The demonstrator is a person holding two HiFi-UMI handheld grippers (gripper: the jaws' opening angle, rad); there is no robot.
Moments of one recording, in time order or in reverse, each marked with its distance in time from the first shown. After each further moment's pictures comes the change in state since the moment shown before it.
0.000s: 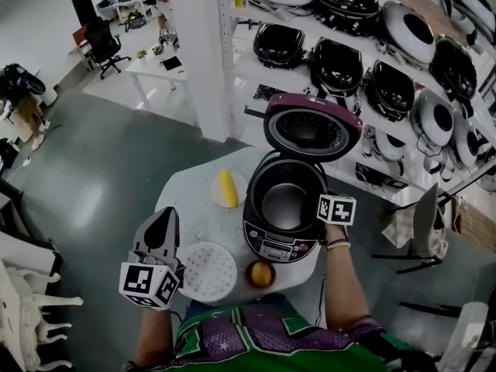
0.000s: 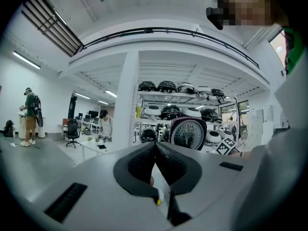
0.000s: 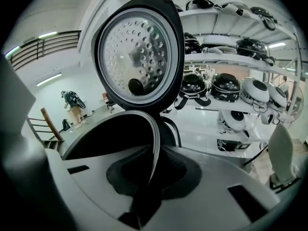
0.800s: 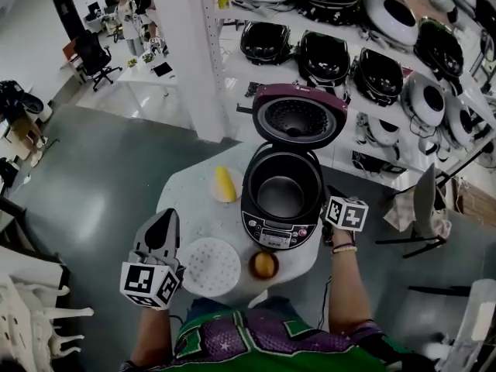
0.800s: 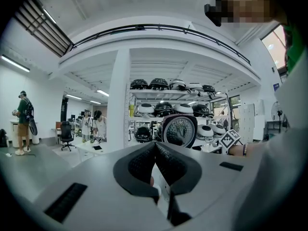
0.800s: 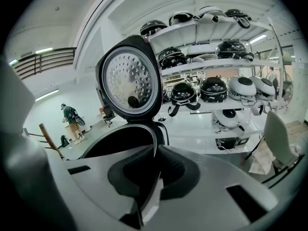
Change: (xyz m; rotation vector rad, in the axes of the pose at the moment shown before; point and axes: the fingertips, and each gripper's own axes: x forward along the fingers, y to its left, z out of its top) left arm -0.020 -0.018 0.001 0.067 0.041 -0.074; right arm -0.065 -0.017 -0.019 0.125 -0.134 -0.007
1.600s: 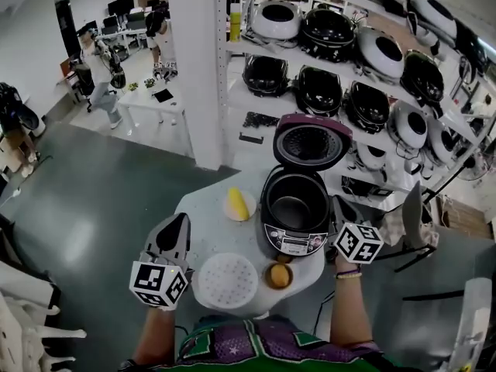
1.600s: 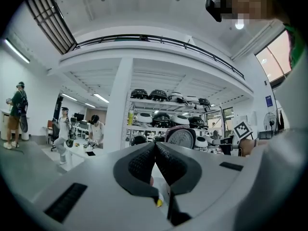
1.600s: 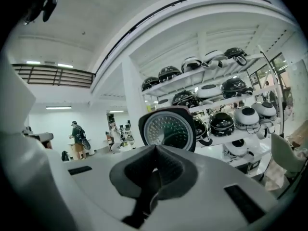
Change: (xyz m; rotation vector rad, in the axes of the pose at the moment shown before) left arm -0.054 0.072 0.032 -0.047 -0.109 -0.100; right arm -0.143 0.145 0.077 -0.016 -0.401 0.088
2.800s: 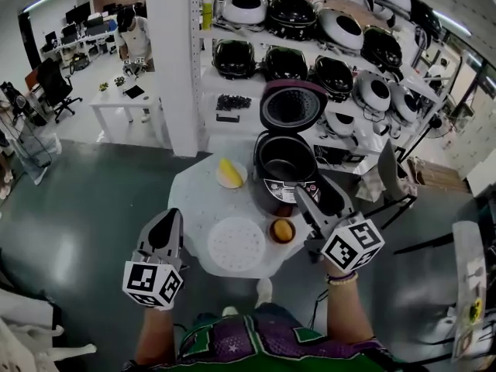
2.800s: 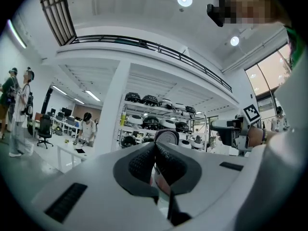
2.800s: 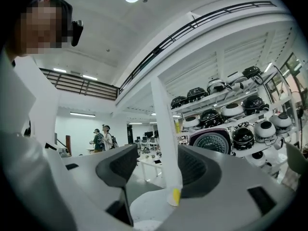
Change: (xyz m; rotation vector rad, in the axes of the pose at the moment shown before) left arm -0.149 0.033 -0.012 -0.042 -0.039 -0.160; right arm -0.166 0.251 0.010 -0.079 -0.194 0.216
